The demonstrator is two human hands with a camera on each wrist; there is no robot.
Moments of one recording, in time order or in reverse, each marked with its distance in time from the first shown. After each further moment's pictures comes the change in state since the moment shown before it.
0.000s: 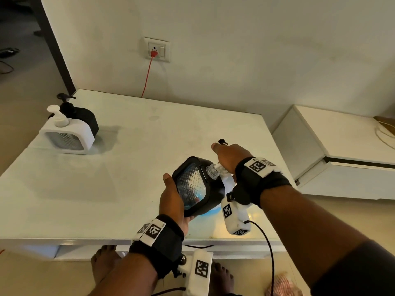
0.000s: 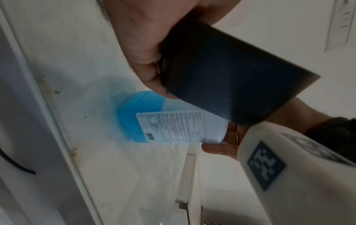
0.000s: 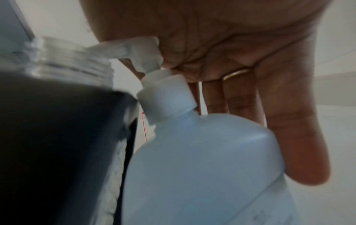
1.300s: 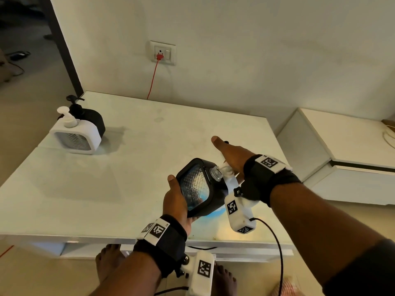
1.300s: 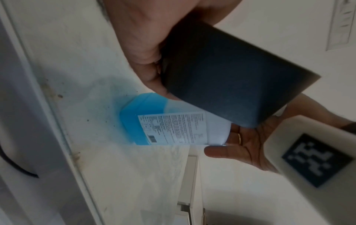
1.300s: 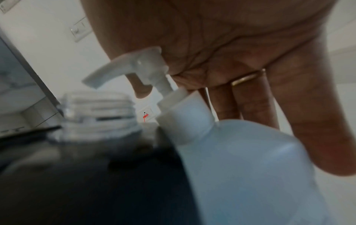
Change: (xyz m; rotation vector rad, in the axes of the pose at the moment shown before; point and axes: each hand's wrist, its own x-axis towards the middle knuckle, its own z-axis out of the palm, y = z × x) left_hand -0.004 0.004 0.001 -0.012 0.015 -0.010; right_hand 0.011 0.003 -0.001 0.114 -0.055 -0.002
